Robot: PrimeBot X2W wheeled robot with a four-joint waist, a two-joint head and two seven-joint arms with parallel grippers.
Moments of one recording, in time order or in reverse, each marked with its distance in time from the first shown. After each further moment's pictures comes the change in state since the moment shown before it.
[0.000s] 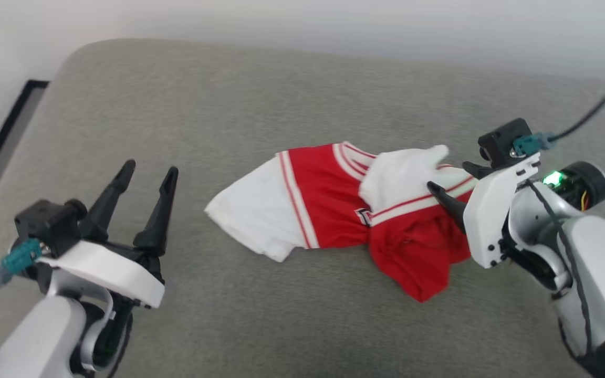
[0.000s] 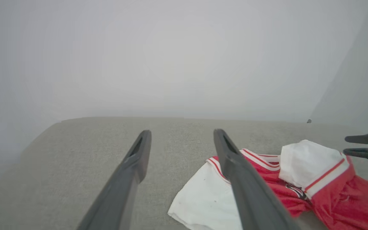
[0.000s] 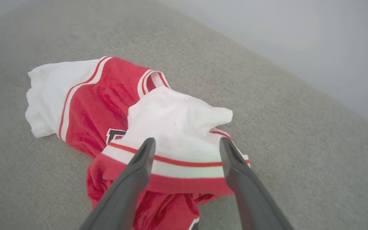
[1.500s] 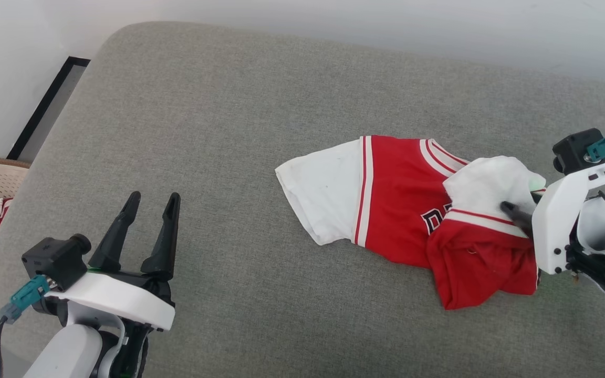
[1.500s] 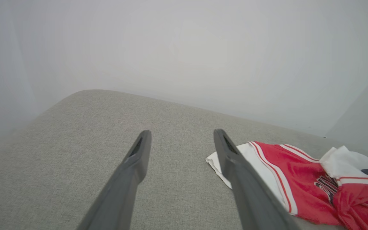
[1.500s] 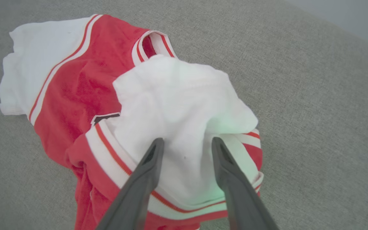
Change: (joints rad) left arm 0.109 -0.110 0.056 0.050 -0.022 -0.023 -0.091; right arm 0.074 -0.087 -0.174 0.017 0.068 0.000 0.188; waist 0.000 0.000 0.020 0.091
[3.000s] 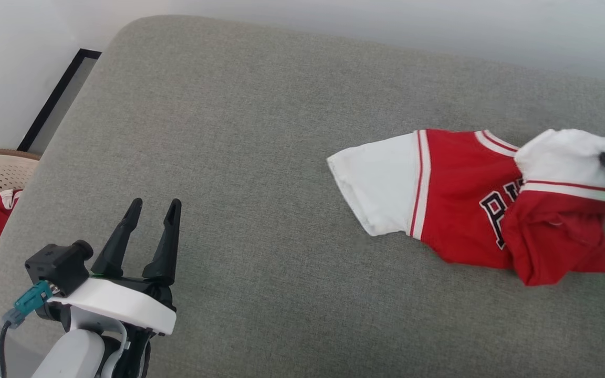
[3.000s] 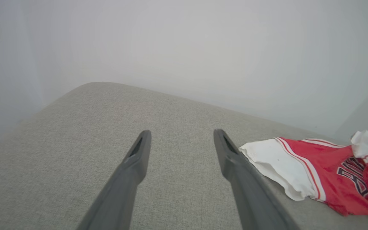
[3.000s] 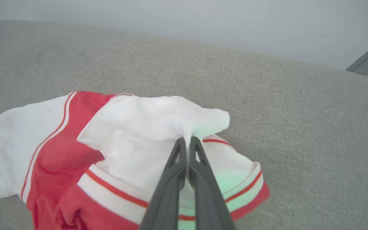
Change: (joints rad) left arm 0.018 -0.038 0.032 0.033 0.025 -0.039 -0.001; right arm -0.067 -0.008 -0.256 0.106 -0.034 0.000 -0.081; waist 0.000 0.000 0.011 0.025
